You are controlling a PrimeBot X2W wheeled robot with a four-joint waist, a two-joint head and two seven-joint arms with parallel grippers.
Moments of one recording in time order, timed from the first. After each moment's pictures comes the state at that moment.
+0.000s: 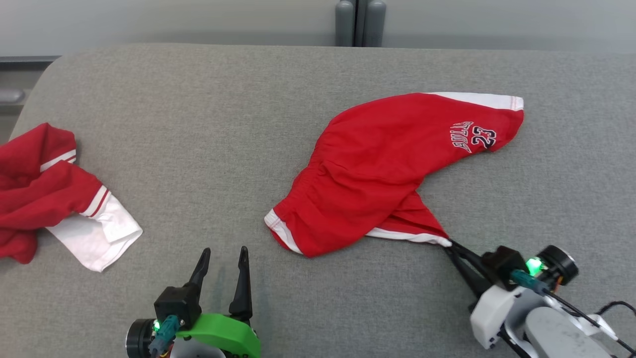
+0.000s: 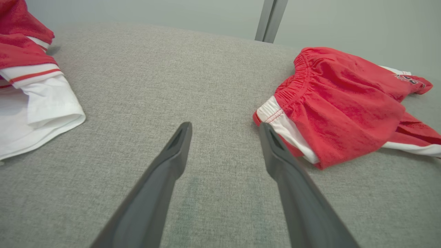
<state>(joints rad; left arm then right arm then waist) -0.07 0.05 -0.29 0.33 -0.32 0.02 -0.26 -0.31 -0.30 0.48 0.52 0.17 0.13 -0.26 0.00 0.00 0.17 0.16</state>
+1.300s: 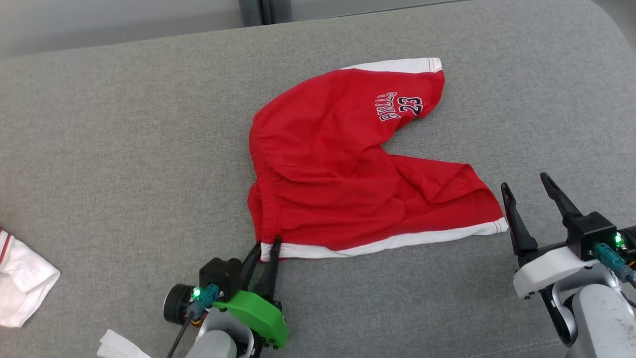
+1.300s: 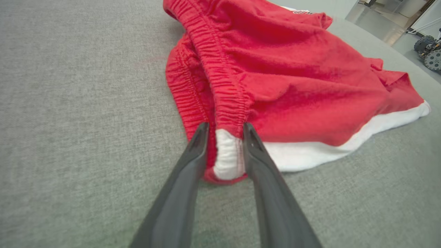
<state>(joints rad) -0.23 0.05 -0.45 0.51 -0.36 -0.09 -0.26 -0.20 -0.17 -0.03 0.26 0.02 0.13 -0.26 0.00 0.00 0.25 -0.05</state>
